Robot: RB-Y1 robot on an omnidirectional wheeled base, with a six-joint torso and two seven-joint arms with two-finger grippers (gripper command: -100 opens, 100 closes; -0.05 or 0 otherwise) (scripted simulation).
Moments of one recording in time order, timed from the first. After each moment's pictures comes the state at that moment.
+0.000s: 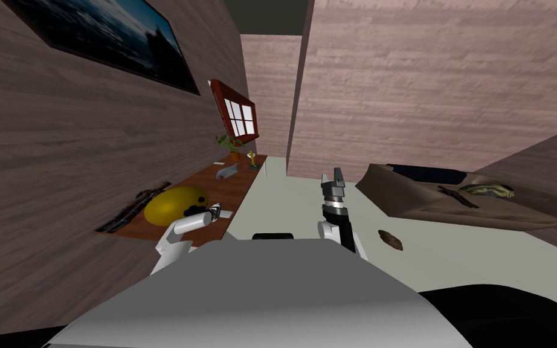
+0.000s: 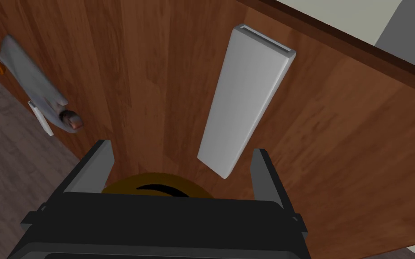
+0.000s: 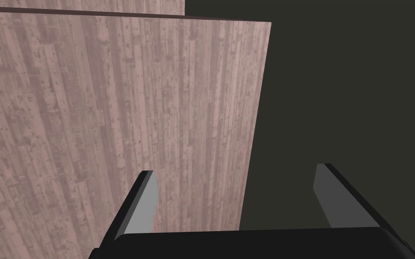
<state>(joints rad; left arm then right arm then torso) 0.20 0.28 0.33 -1.69 0.29 0.93 -0.23 0.48 -0.04 -0.03 -2.28 0.04 -0.41 -0.02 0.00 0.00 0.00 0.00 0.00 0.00</state>
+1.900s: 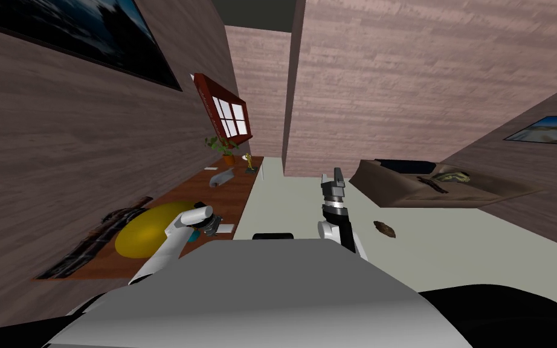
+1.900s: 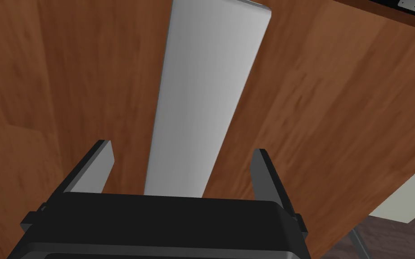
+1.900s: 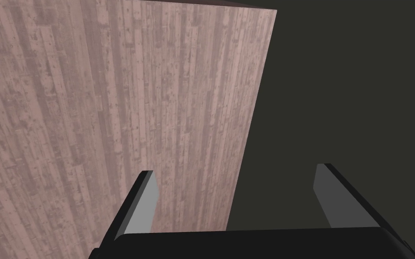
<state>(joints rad) 0.02 0.46 0.22 -1.32 0.46 1.38 -0.14 0.48 -0.04 -0.03 -2.28 0.04 -0.41 -0.02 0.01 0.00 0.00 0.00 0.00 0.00</state>
